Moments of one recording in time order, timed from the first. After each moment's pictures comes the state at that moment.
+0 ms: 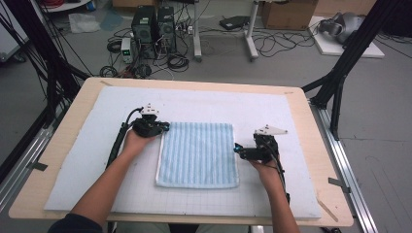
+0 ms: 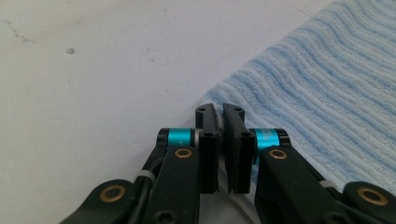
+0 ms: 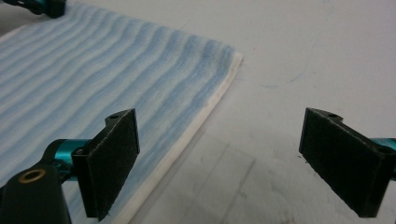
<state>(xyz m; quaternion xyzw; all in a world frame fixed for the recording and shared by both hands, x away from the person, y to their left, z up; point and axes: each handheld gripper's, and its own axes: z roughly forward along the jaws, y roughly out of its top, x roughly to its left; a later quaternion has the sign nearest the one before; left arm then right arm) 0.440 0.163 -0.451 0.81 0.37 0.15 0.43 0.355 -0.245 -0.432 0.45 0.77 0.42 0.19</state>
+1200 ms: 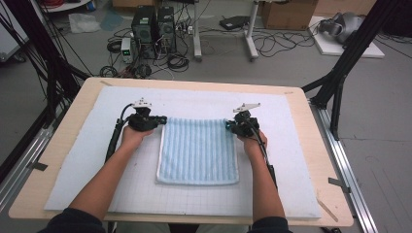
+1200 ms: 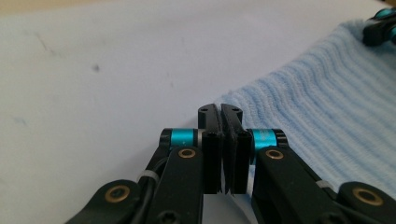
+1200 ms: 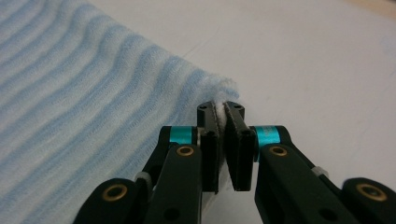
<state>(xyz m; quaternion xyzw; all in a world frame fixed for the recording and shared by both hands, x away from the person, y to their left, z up) 0.454 0.177 -0.432 0.77 0.39 0.13 0.49 0.440 -0.202 -0.428 0.39 0.82 0.37 0.18</state>
